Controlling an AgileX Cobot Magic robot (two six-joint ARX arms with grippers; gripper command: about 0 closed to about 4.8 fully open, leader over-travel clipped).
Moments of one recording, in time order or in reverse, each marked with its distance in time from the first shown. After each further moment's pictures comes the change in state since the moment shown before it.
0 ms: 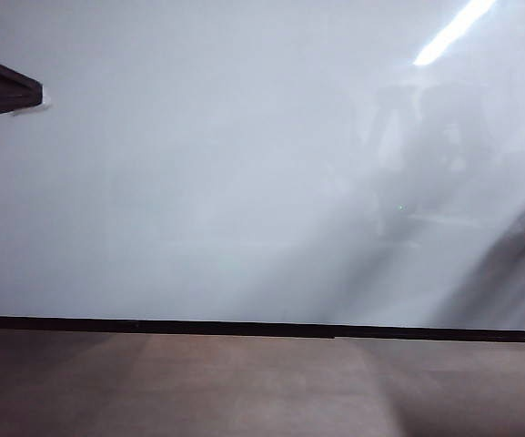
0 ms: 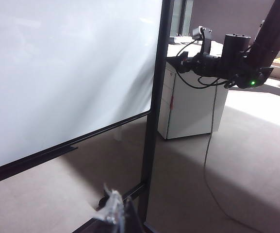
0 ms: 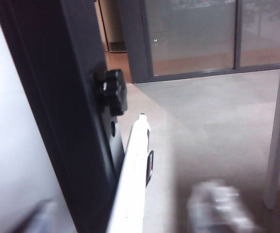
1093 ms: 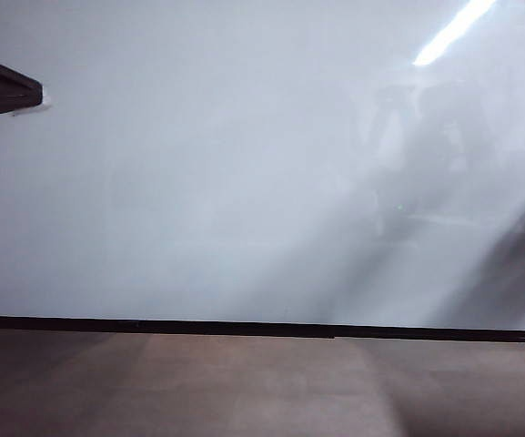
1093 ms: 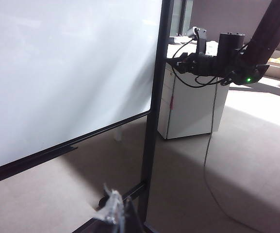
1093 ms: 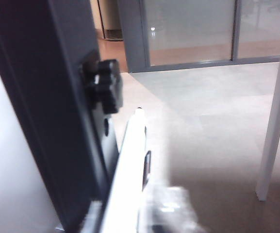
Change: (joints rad) left arm 0.000 0.000 0.000 0.000 0.000 0.000; right arm 0.014 0.002 0.048 -0.101 0.020 -0.050
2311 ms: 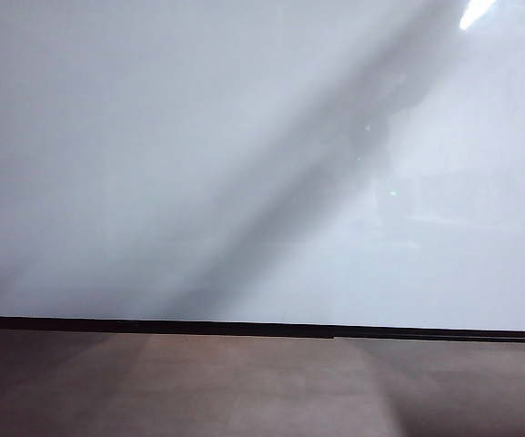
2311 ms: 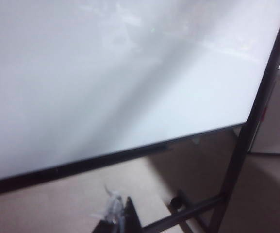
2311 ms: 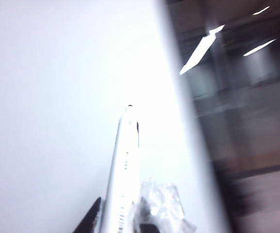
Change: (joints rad) left arm 0.364 0.002 0.108 -0.132 -0.004 0.000; right arm 0.296 -1.331 -0.035 -0.846 0.378 0.203
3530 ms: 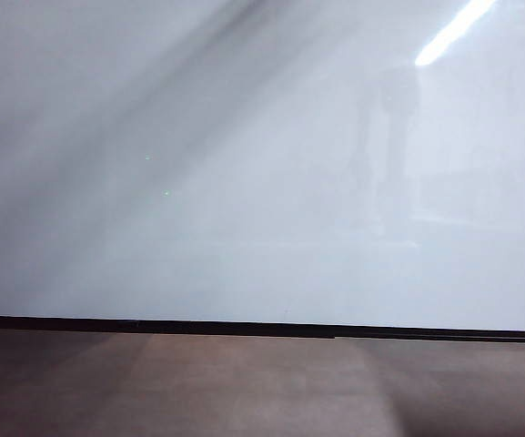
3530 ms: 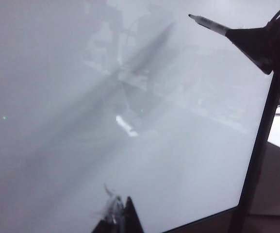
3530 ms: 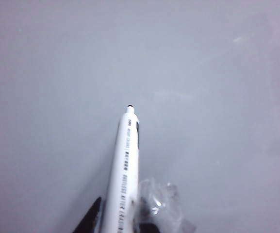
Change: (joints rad) left arm 0.000 0.389 0.539 0.029 0.000 0.000; right arm 0.748 0.651 0.439 0.090 0.443 -0.113
